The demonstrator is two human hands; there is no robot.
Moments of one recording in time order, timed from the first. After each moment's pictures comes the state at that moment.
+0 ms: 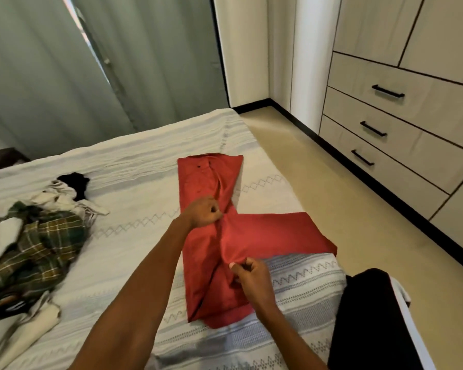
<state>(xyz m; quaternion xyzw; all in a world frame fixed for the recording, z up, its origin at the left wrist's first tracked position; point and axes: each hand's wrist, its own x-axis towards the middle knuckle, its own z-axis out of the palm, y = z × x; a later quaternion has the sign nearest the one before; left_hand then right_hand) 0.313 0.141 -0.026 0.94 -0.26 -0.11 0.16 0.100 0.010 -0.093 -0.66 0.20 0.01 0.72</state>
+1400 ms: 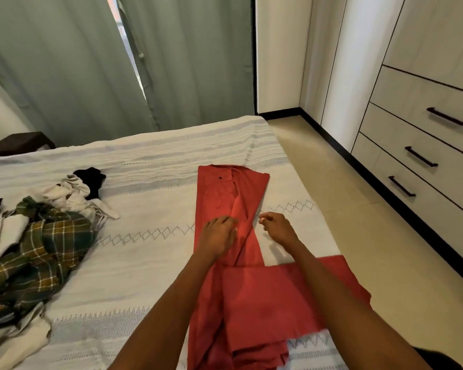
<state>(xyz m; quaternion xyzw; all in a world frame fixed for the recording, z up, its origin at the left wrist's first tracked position) 0.338 0.150 -0.083 0.97 -0.20 0.05 0.12 0.345 -0.062 -0.096 -0.84 0.09 0.08 0.52</state>
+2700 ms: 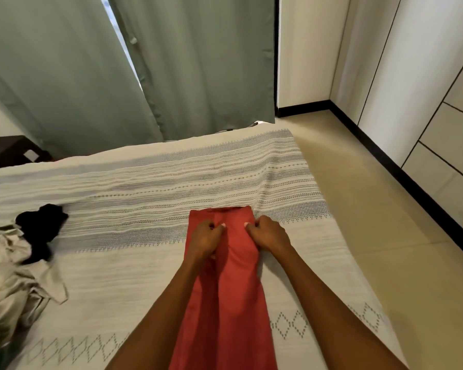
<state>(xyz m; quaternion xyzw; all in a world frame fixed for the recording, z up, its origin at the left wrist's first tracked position) 0.655 0.143 -0.110 0.86 0.14 -0.07 0.49 0.675 -0.037 -0.132 -0.91 0.08 0.16 0.37</state>
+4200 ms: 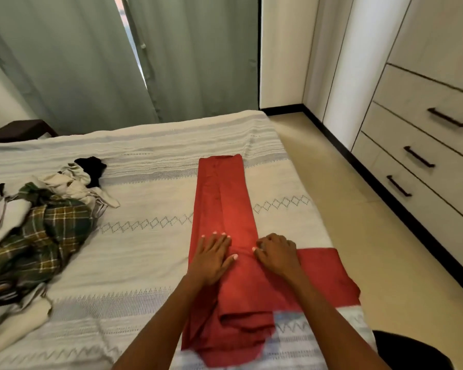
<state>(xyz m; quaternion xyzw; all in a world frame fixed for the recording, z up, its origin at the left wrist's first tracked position) 0.276 0.163 -0.134 0.98 -0.17 -0.07 0.09 0.275 -0.068 -0.129 -0.98 -0.04 0.05 0.16</state>
